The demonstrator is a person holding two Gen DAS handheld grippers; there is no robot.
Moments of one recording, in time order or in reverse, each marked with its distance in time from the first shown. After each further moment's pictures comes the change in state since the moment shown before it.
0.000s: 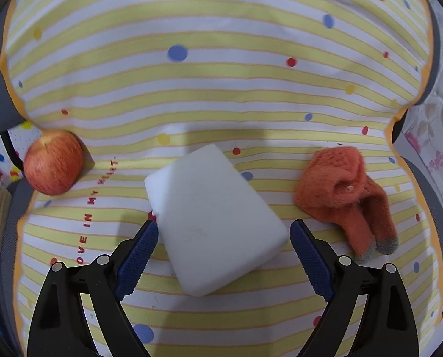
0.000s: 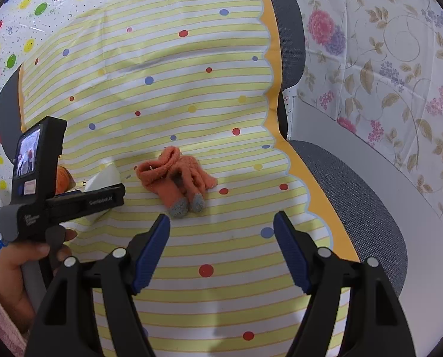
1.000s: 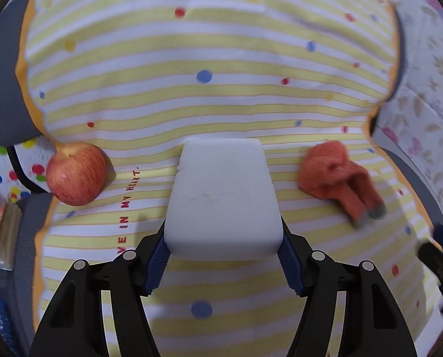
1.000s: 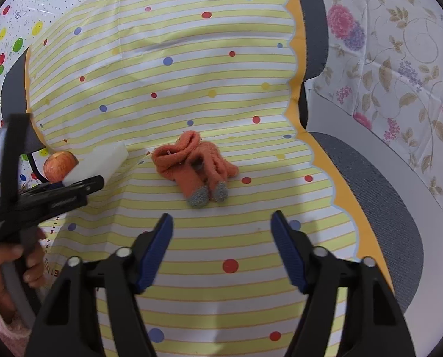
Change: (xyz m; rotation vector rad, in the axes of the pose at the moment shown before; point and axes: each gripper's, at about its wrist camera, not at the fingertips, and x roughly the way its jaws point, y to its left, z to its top) left arm -0.049 0.034 -0.026 0.118 -0.118 -0.079; right arm 0.019 0.024 -0.004 -0.035 0.052 0.046
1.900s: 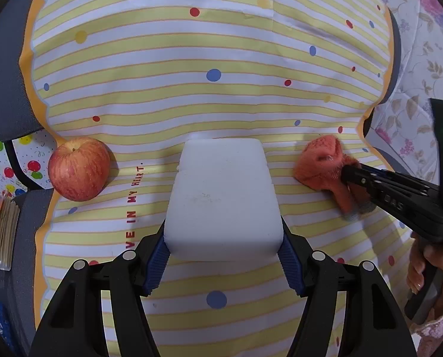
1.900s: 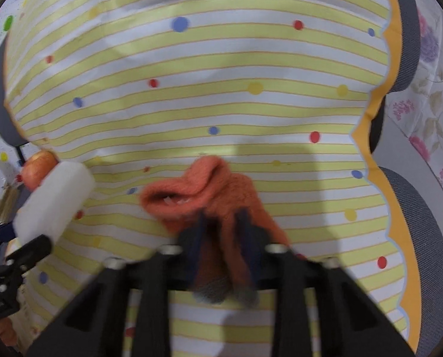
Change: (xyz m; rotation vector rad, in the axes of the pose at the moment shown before) left arm -0.002 0.018 -0.001 -0.017 0.011 -0.044; right arm 0.100 0.030 0.062 -0.132 0.077 0.099
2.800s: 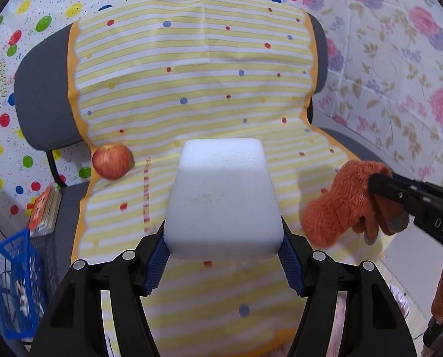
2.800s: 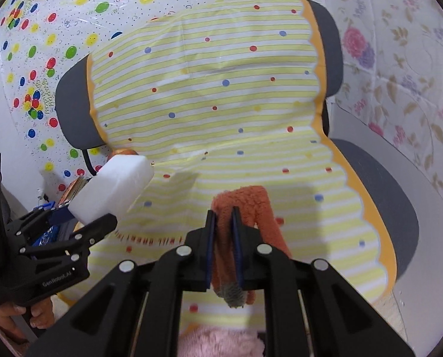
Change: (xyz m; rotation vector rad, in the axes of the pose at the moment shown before) left arm -0.144 -0.046 -0.095 0.143 -0.117 -0.001; right arm -0.198 0.040 -0.123 0.117 -0.162 0.024
